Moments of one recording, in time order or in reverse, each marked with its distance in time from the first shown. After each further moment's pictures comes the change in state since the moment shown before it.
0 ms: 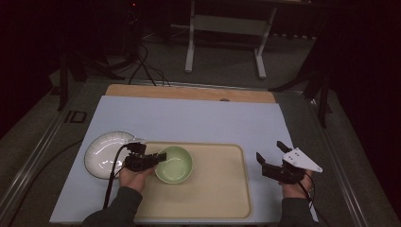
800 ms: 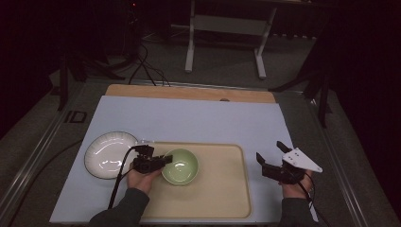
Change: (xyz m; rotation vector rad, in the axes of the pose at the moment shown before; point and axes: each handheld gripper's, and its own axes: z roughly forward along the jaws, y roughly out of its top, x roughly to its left) left arm -0.006 -0.006 0.021 0.013 0.009 0.018; right arm 0.000 0.000 0.000 0.003 0.001 -0.002
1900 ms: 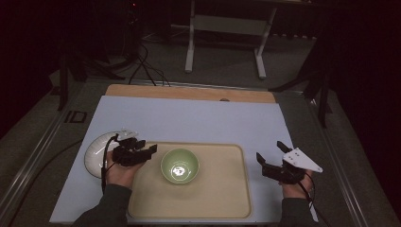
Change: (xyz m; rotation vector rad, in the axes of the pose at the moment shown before) left arm 0.006 0.028 -0.065 -0.121 0.220 0.177; right arm -0.001 0.000 0.000 0.000 -0.001 0.001
